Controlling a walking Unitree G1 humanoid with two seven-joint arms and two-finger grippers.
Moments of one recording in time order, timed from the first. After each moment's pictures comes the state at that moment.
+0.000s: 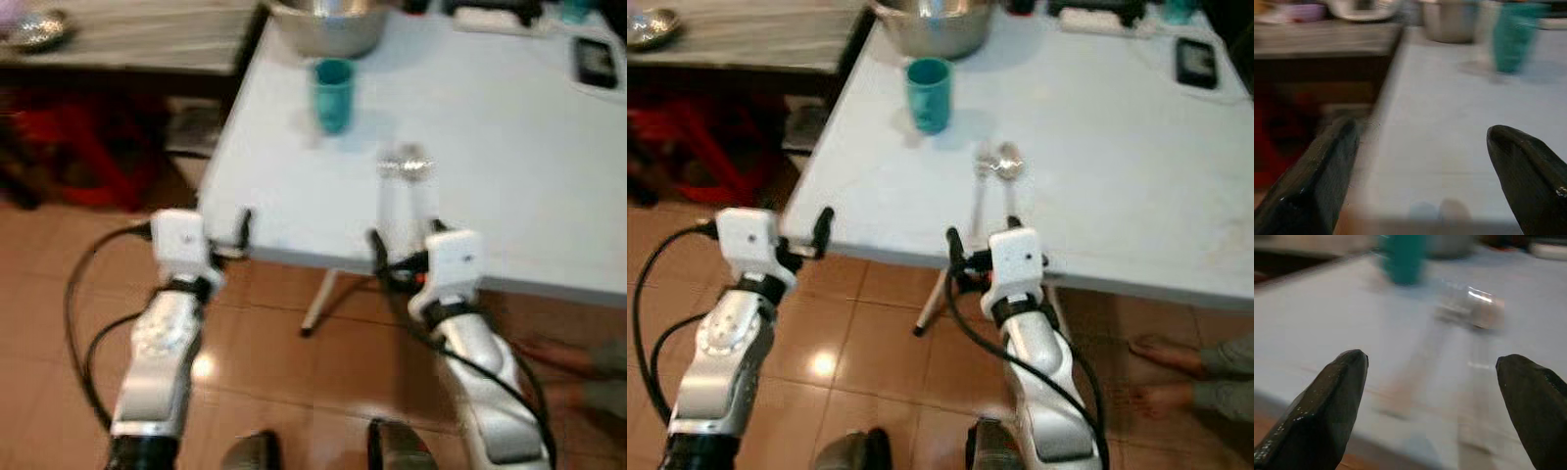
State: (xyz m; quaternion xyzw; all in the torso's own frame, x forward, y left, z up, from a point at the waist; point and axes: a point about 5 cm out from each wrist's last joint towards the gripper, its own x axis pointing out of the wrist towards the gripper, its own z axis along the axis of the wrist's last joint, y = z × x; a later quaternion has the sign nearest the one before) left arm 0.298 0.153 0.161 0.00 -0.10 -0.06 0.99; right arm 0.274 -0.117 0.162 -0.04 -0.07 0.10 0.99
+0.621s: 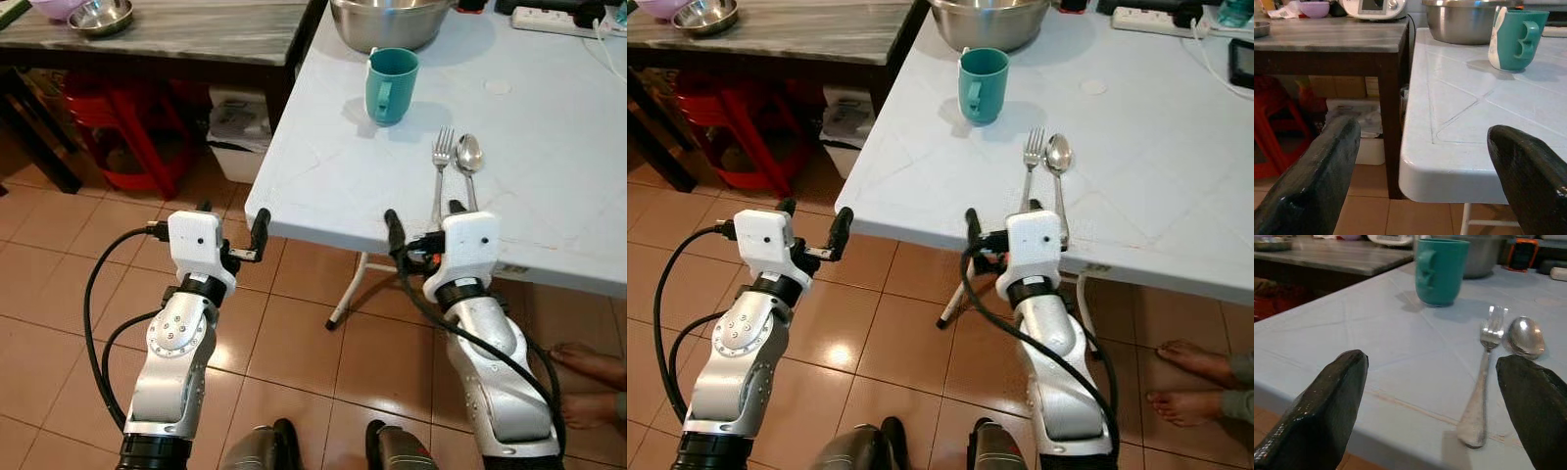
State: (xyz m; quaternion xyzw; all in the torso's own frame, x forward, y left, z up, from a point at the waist) left arm 0.297 0.136 0.158 -0.02 -0.10 -0.10 0.99; right arm 0.286 -0.134 0.174 -0.05 -0.09 0.06 0.99
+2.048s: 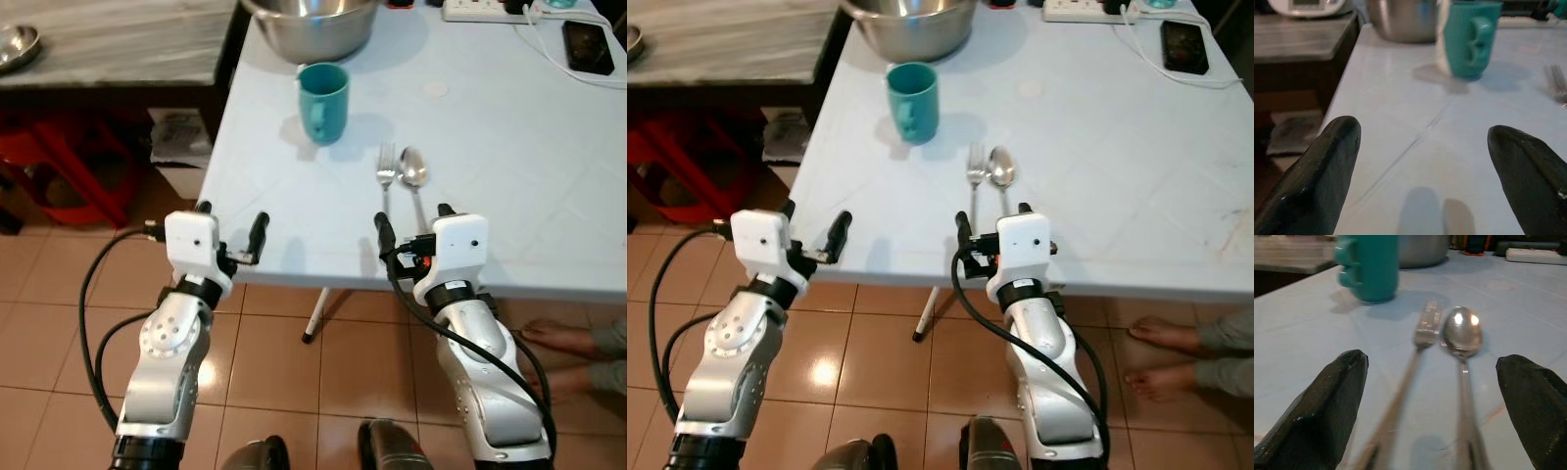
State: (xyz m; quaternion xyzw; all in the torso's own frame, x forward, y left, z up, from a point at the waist) left arm 0.297 0.133 0.161 -0.02 -0.10 -0.12 0.99; right arm 0.284 -0.127 0.171 -0.05 -0.08 0.07 0.99
